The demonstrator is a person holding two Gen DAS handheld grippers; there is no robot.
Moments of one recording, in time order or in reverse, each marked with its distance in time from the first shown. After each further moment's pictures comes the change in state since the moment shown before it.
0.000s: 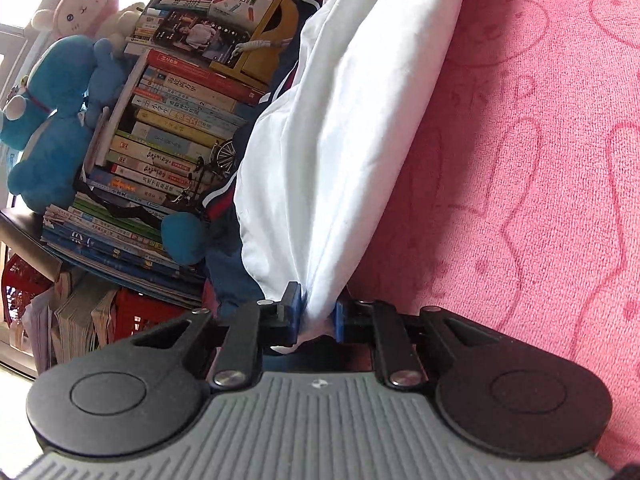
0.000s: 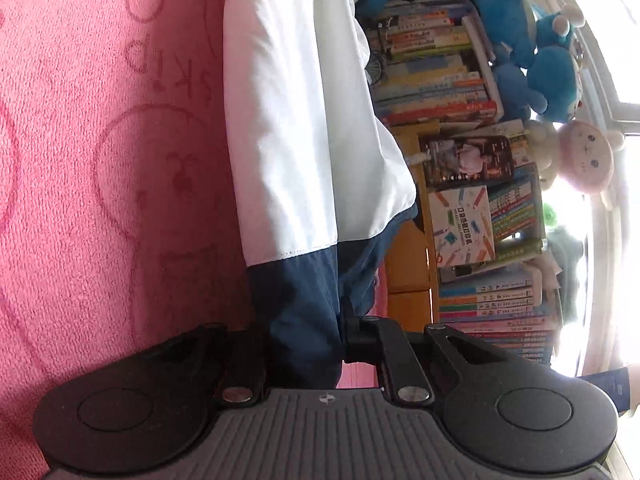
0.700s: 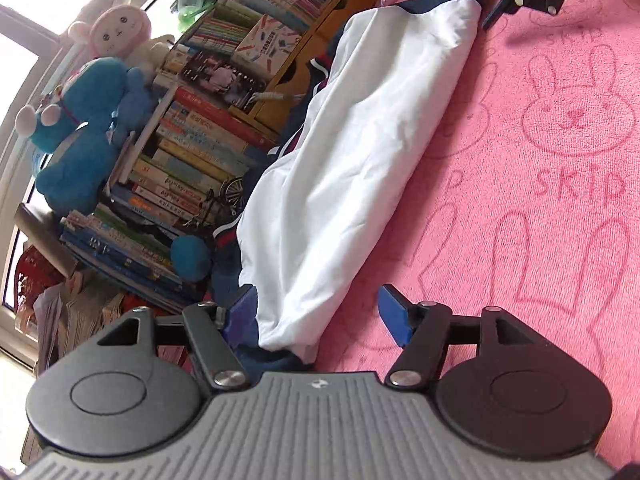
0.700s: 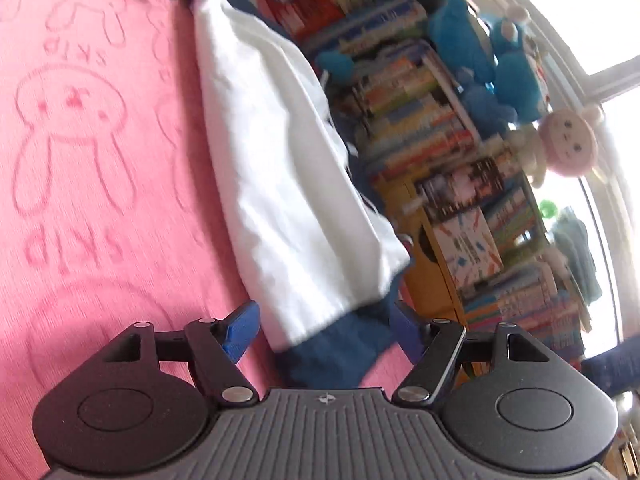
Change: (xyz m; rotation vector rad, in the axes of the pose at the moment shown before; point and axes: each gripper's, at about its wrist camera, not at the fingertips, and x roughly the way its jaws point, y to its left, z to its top) left arm -0.065 -0.007 0.010 -0.094 -0.122 -0.020; right arm -0.094 -0.011 0.050 0.234 -0.215 0.161
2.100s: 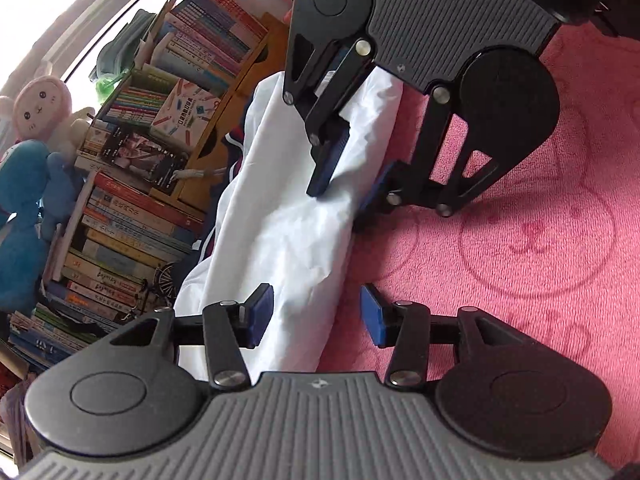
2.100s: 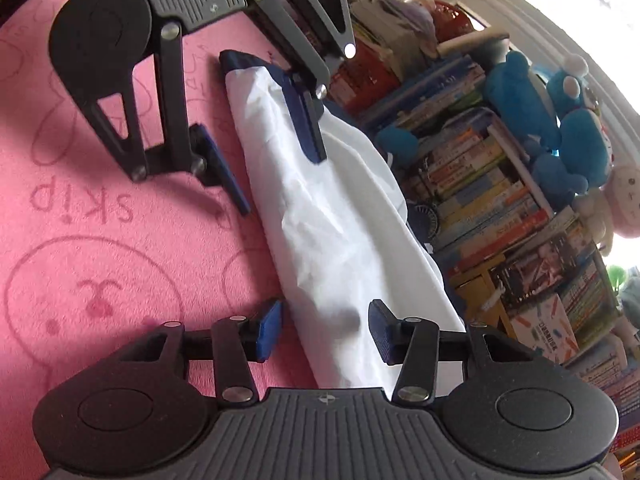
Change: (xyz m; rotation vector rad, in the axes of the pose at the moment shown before) left arm 0.030 -0.033 0.053 0.114 -0.128 -0.139; right arm 0.047 0.035 0.067 0.062 -0.087 0.114
